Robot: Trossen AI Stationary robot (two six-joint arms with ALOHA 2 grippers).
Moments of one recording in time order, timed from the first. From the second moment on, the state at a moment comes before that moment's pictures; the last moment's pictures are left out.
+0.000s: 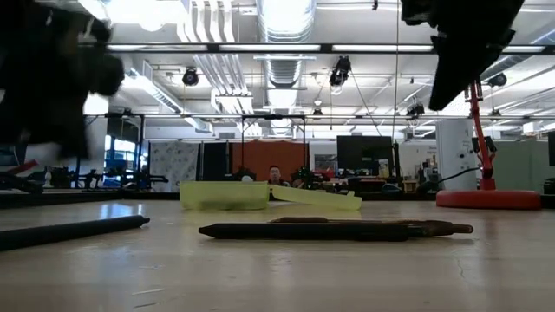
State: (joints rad) left arm -0.56 1.23 0.60 -0.37 -0.24 -1.49; right arm 0.47 1.53 1.15 -1.13 0.55 1.06
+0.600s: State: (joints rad) left arm 0.26 0.98 0.48 0.02 -0.10 -1.18; right arm 0.47 1.59 1.14 -1.11 0.65 1.21
